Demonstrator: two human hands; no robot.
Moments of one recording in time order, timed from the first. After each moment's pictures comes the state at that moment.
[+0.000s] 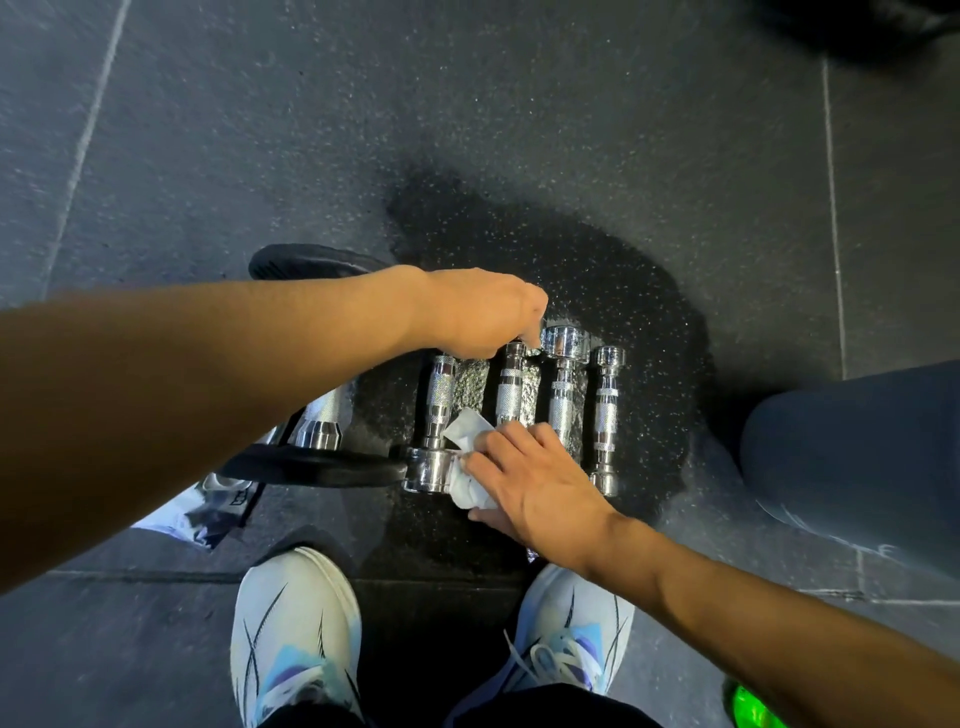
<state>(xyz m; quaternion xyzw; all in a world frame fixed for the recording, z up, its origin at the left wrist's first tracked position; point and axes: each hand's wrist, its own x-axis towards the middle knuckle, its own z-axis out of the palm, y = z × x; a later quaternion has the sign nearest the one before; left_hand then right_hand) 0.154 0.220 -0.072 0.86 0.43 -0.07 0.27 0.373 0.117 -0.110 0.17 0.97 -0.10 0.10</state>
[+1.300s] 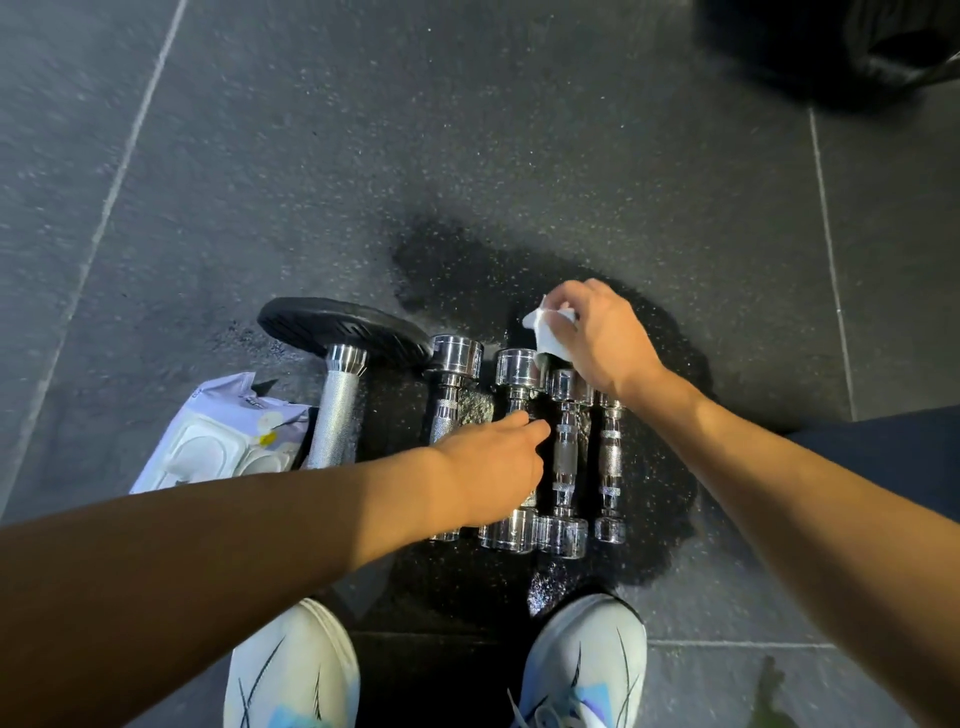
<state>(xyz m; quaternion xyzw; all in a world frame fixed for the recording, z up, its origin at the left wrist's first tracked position) 0.211 0.133 -0.074 0.82 0.49 -0.08 0.28 0.330 0.292 -0.086 0.48 0.85 -0.24 -0.02</state>
